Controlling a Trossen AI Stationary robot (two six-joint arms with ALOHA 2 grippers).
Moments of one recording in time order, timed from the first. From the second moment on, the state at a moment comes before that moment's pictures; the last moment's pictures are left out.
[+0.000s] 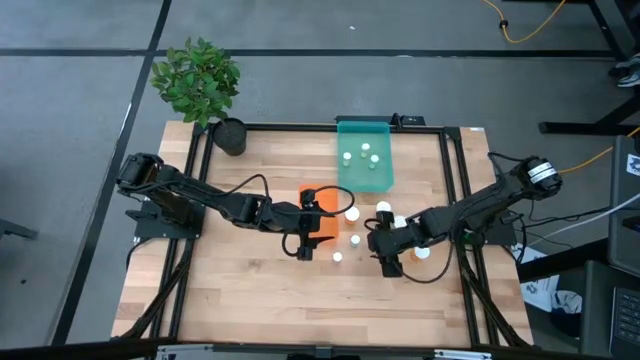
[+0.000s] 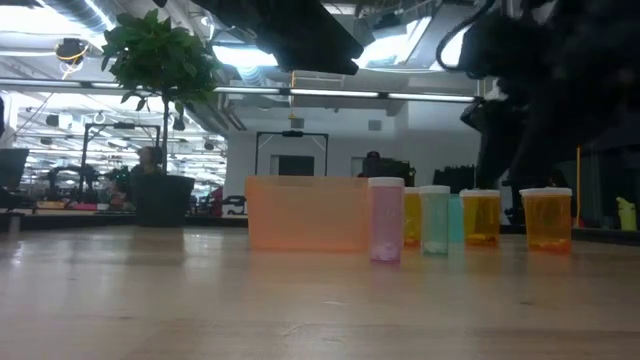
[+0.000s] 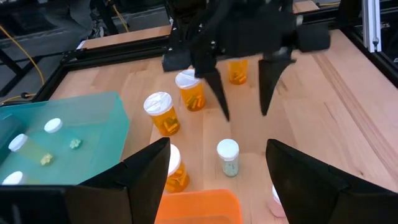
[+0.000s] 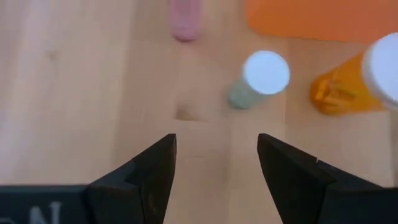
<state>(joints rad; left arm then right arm) -0.20 1.57 1.00 0.11 -0.28 0.04 0.37 1.45 0.77 -0.37 0.18 0.23</state>
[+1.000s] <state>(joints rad) -0.20 1.57 1.00 0.11 -0.28 0.04 0.26 1.56 0.77 -0.12 0.19 0.16</state>
